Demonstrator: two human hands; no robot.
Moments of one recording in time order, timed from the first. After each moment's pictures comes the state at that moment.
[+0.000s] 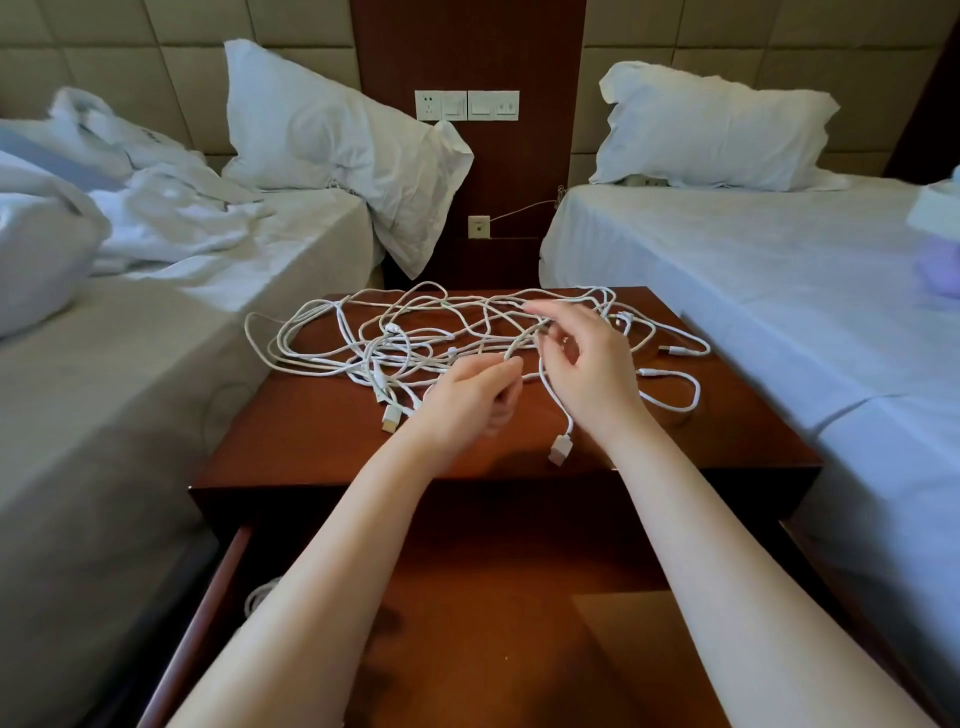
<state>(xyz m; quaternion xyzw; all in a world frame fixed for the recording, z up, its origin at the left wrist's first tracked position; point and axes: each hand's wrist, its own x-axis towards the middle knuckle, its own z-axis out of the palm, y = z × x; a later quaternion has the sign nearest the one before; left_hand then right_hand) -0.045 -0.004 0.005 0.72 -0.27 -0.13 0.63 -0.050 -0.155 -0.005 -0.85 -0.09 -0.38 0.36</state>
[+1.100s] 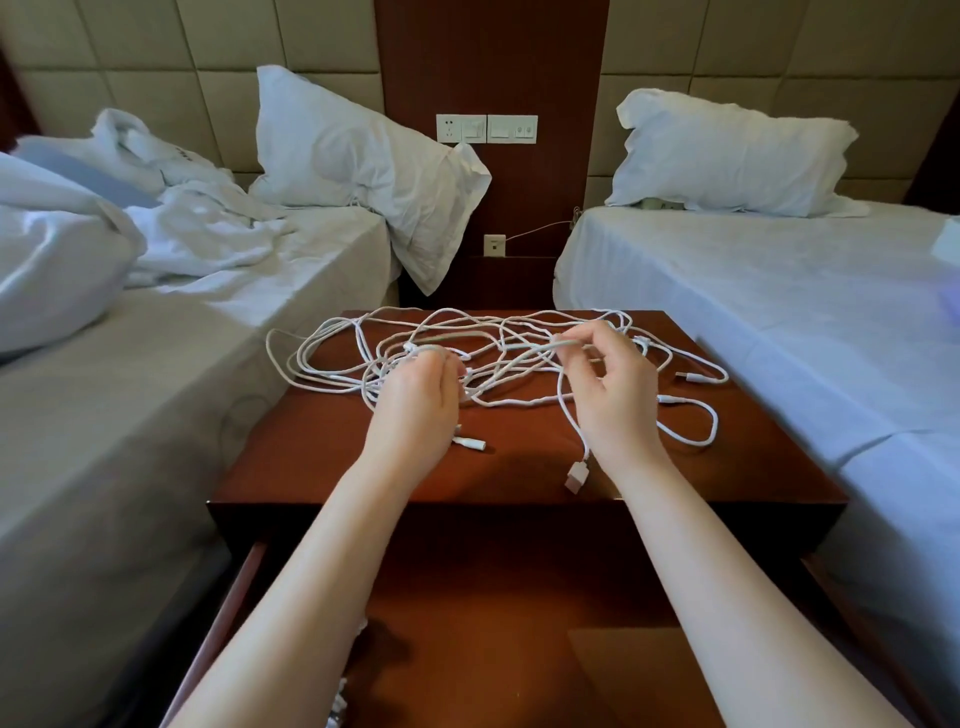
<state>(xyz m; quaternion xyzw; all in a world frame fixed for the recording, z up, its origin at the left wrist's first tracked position) -0.019 0.031 -0.006 0.85 -0.19 0.24 0.43 -0.054 -0.145 -0.002 -0.79 -0.08 -0.44 0.42</state>
